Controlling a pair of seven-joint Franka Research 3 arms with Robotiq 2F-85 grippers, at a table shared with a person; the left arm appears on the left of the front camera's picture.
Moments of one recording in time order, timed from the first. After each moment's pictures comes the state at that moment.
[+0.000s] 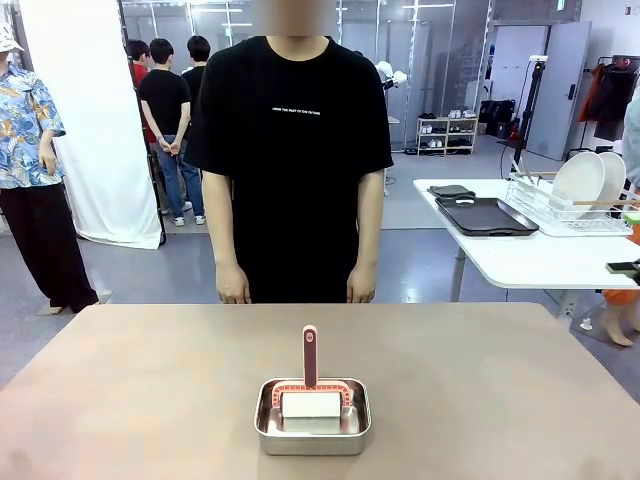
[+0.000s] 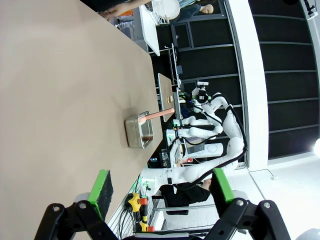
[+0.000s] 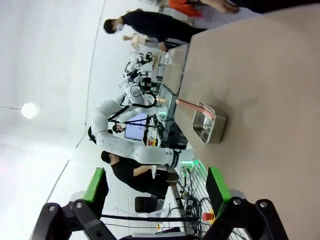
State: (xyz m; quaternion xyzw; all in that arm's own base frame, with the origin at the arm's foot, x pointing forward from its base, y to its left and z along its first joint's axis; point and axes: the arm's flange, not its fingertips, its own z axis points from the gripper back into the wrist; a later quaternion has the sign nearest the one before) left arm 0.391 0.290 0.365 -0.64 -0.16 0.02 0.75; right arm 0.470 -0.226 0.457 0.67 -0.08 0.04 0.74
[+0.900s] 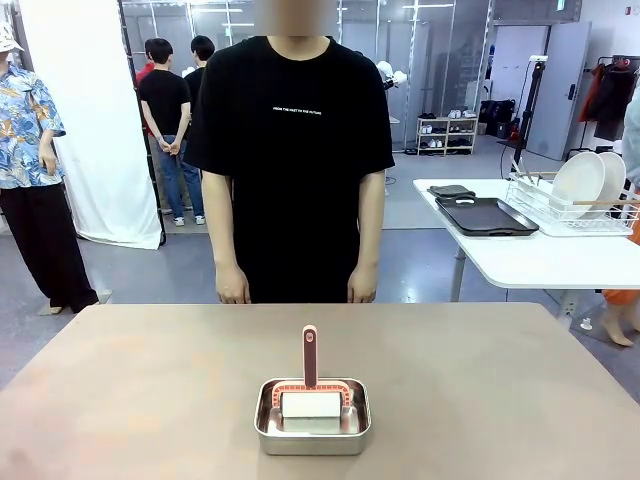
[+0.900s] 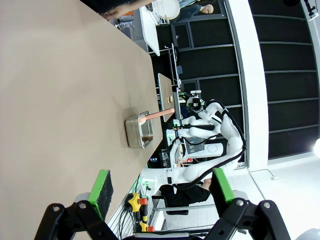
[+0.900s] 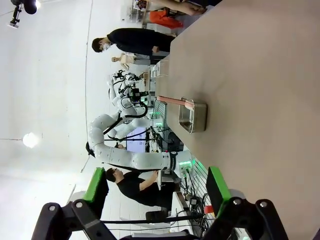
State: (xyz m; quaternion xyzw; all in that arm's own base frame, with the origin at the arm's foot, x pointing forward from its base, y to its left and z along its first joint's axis) left arm 0.391 0.290 0.365 -0.64 -0.16 0.02 0.75; right arm 0.421 -0.275 0.415 0.66 -0.07 -0.04 0.75
